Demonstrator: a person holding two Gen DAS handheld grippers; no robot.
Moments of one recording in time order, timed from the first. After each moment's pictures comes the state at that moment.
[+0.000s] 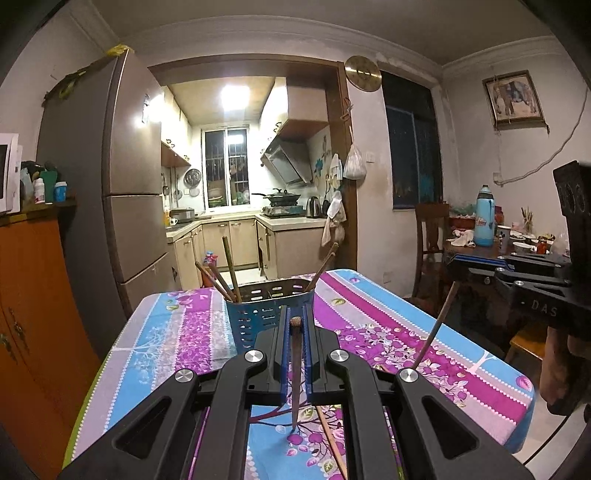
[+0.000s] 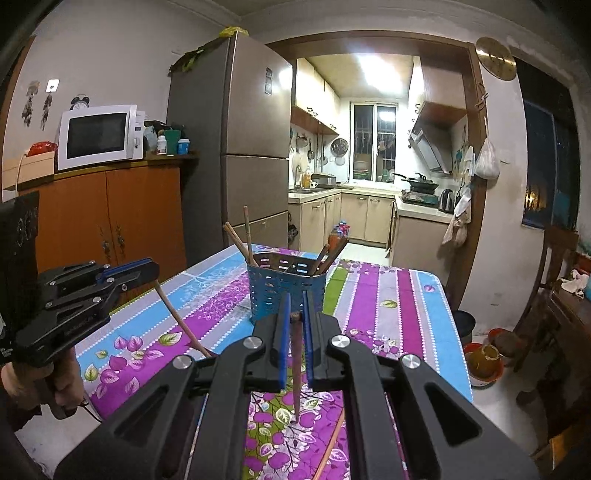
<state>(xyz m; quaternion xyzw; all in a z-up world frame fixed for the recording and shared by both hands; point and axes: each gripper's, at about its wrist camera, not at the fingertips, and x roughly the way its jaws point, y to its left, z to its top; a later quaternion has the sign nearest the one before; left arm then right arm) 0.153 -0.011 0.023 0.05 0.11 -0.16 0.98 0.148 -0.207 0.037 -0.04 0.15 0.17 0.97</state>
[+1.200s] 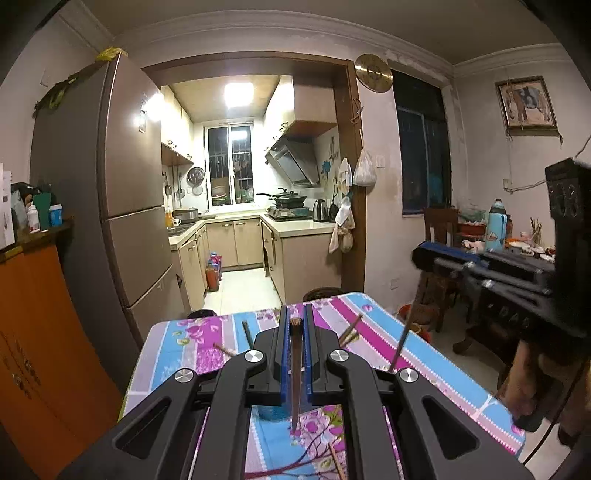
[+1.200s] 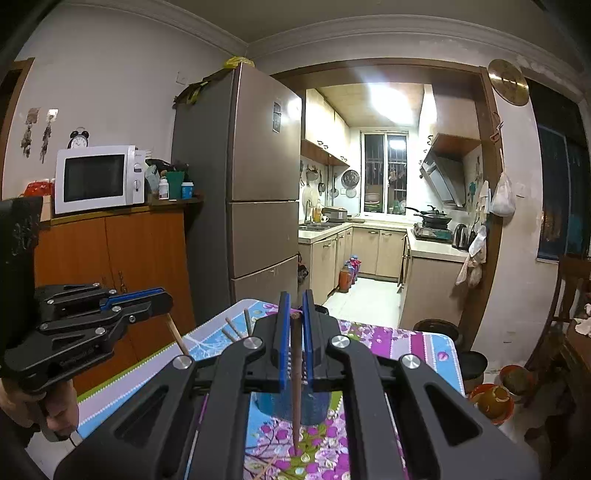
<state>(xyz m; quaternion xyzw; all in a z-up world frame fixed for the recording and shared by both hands) 0.218 -0.013 0.136 0.05 0.13 -0.15 0.98 0.226 -0.190 0.130 -0.03 0.09 0.20 0.98</state>
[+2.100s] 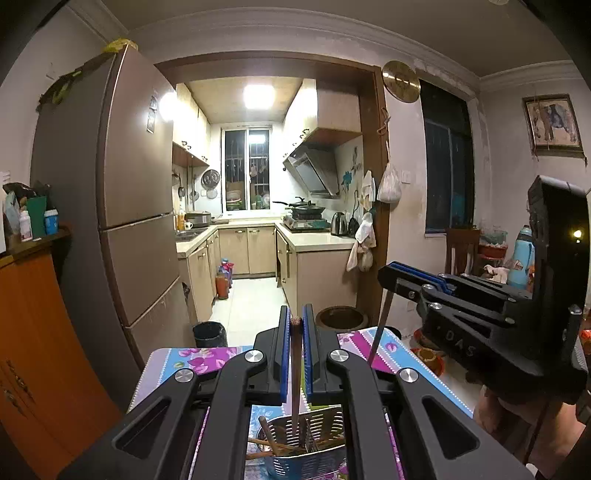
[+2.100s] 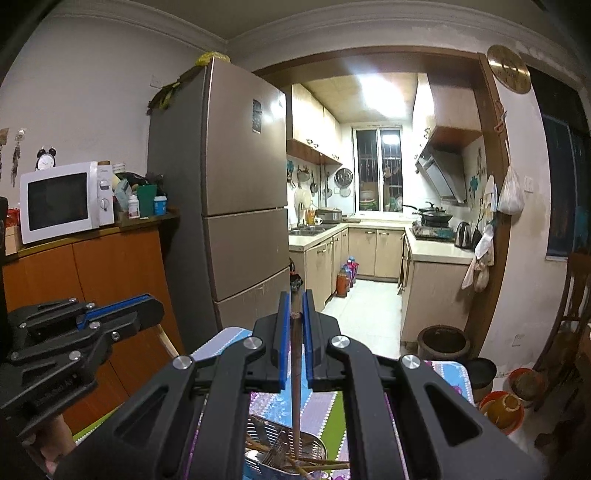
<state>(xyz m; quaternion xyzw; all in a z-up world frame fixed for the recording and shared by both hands) 0.336 -0.019 0.172 0.03 0.12 -0.12 0.98 0.357 -0.177 0.156 -0.01 0.11 0.19 0.98</state>
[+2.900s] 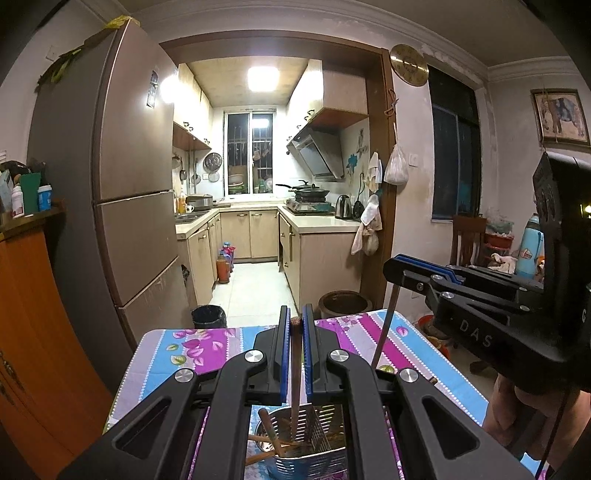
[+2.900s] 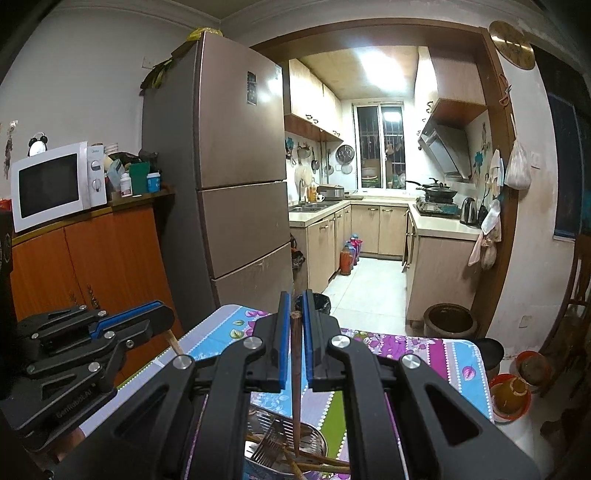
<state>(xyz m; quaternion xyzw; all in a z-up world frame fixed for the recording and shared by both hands) 0.379 -0.015 0.134 0.02 0.15 -0.11 0.98 0.386 -0.172 0.125 0.00 0.14 0.19 0.97</state>
